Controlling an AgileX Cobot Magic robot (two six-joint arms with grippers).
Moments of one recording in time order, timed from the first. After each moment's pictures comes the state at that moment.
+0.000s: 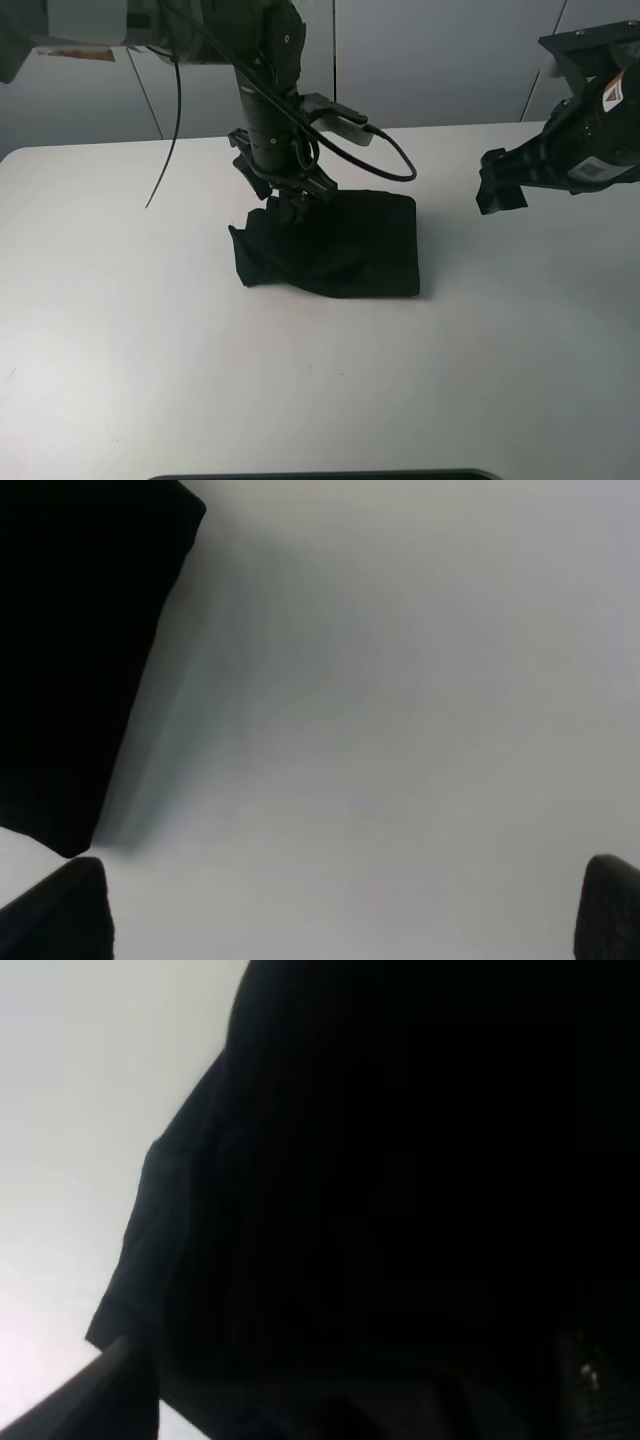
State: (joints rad) left arm -0.80 2.28 -1.84 0.07 1.15 0.05; right arm 0.37 1.37 -0.79 -0.17 0.67 0.27
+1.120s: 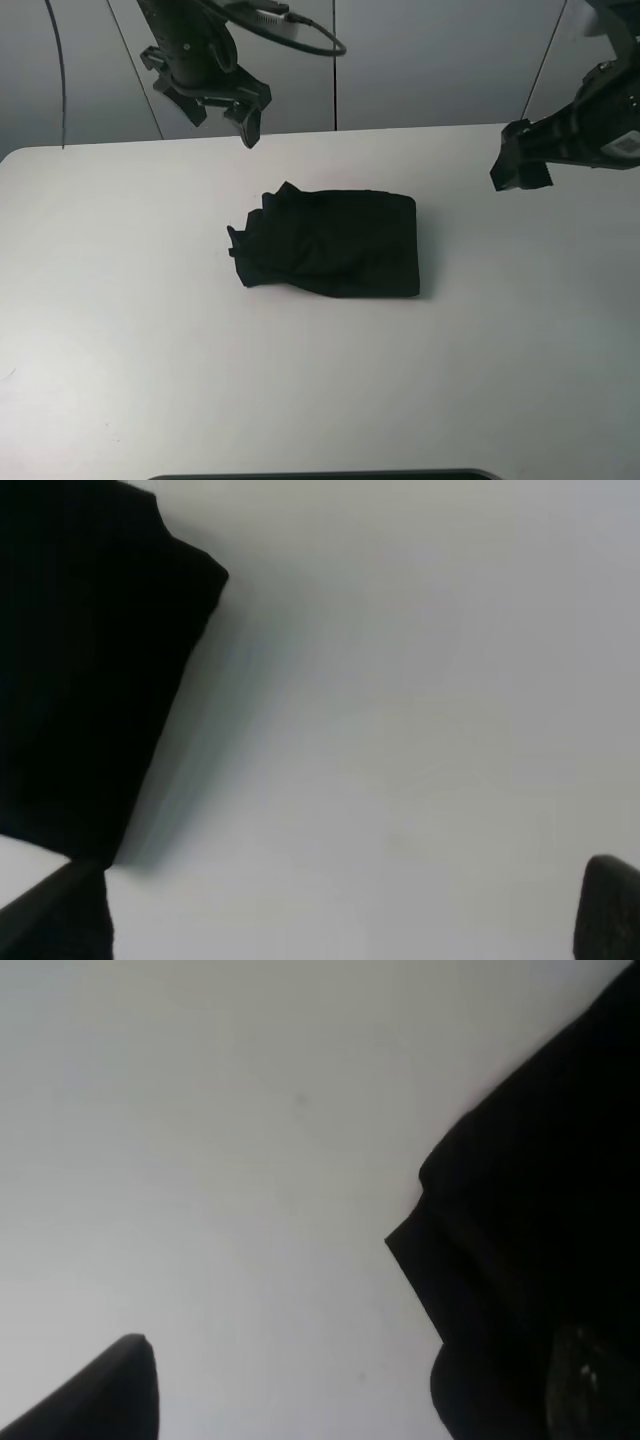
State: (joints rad) left arm -0.64 2.01 -1.81 0.08 1.15 0.03; right arm 0.37 1.21 -0.81 -0.17 0.73 0.20
